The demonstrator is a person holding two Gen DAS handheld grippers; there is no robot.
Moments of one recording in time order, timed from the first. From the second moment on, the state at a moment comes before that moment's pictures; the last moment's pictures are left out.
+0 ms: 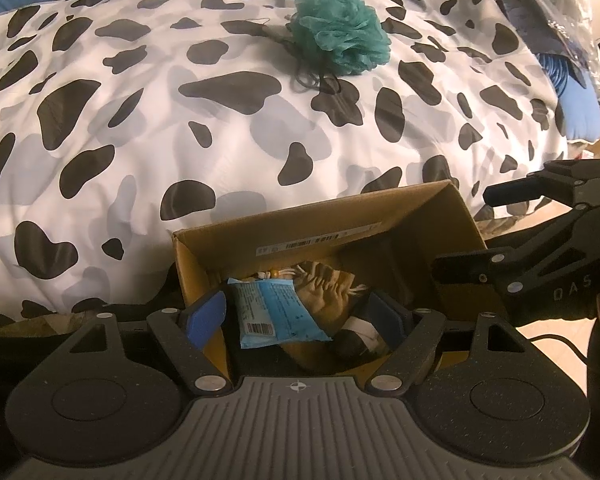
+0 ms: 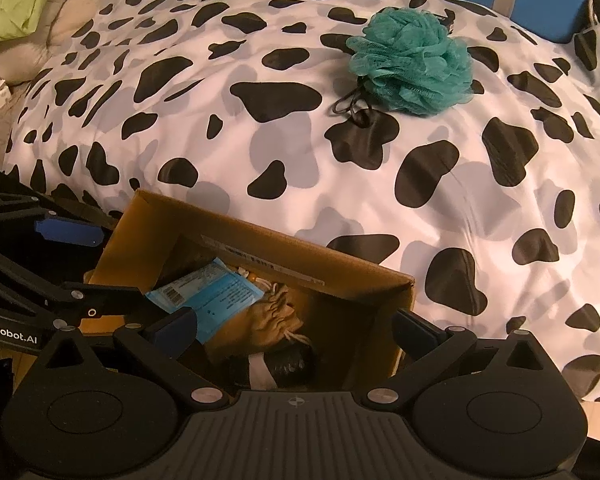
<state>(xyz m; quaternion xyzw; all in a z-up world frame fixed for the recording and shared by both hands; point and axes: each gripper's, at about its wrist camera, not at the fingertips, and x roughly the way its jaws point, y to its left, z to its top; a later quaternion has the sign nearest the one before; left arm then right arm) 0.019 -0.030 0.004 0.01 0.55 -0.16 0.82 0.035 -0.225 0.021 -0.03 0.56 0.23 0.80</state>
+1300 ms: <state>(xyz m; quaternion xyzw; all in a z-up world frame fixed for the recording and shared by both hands) 0.023 -0.029 0.009 0.00 0.54 -0.16 0.83 0.045 -0.243 0.033 -0.01 0.53 0.19 0.83</state>
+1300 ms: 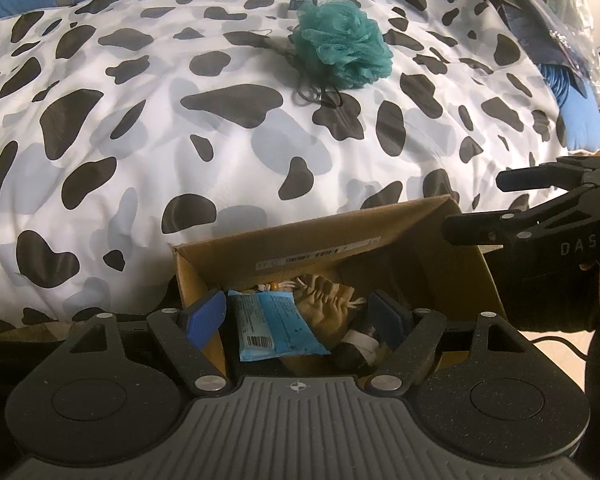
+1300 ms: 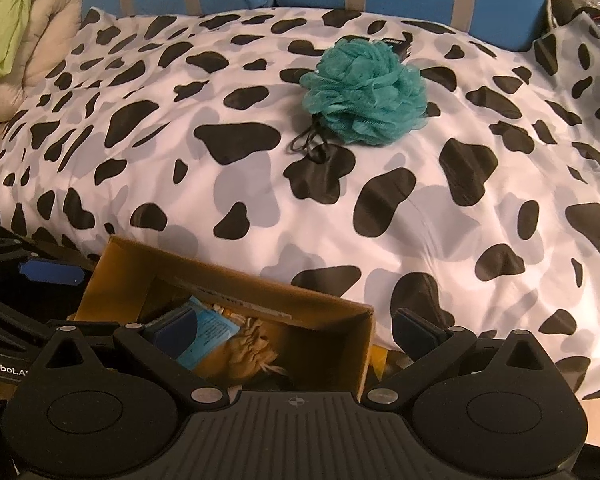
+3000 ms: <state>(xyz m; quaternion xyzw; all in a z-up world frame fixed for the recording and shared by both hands) 0.144 0.002 0.019 -0.01 0.49 -0.12 0.86 0.151 -0.262 0.035 -0.01 0.45 0.18 0.88</state>
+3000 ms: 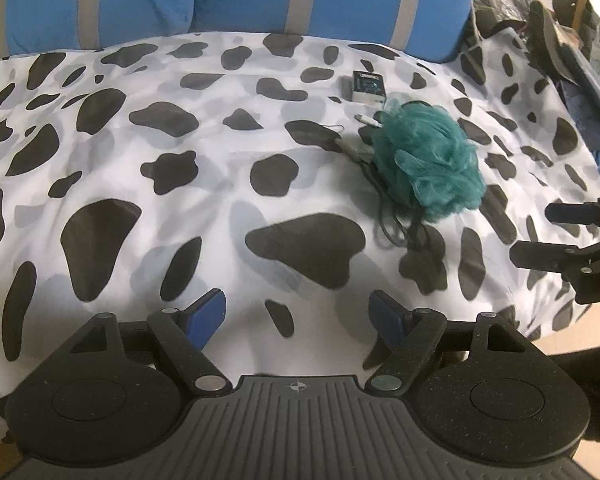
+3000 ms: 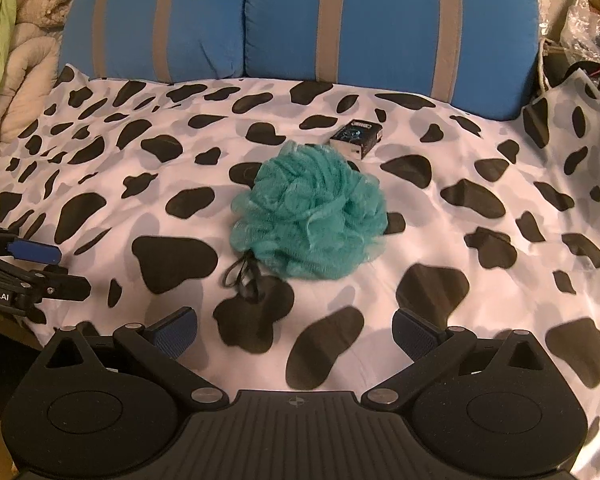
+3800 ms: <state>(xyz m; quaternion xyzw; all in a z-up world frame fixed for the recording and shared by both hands) 0.181 0.002 0.026 -0.03 0.50 -0.12 0.86 0.248 -0.216 0.007 -0.05 0.47 0.16 0.87</state>
